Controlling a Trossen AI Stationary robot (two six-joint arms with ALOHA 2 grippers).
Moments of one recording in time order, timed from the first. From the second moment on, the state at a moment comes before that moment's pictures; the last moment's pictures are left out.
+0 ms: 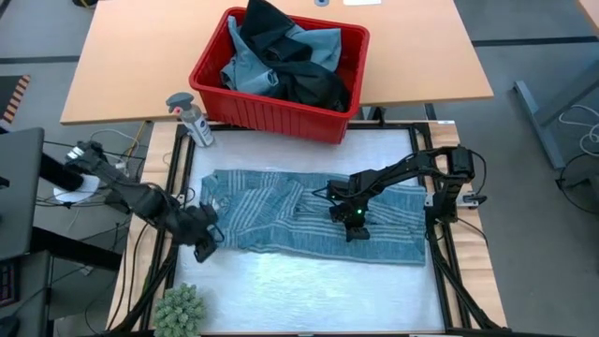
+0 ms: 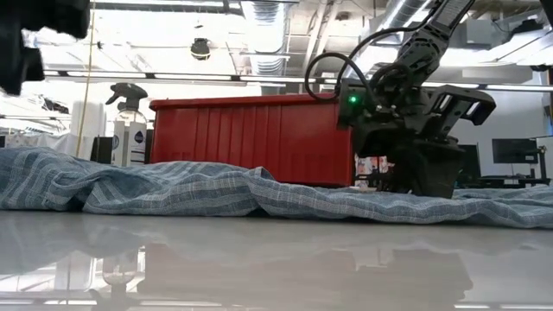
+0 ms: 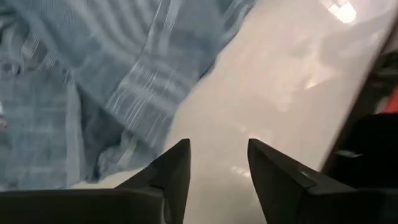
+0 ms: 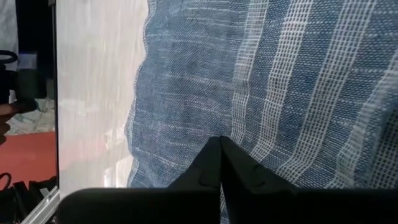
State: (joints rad) left arm -0.56 0.90 0.73 -0.87 -0.09 -1.19; right arm -0.13 1.87 0.86 -0.50 -0.65 -0.16
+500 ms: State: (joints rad) left arm -0.71 1.12 0.67 -0.88 -0.26 -1.37; right arm -0.13 1.87 0.86 -0.47 -0.65 -0.13
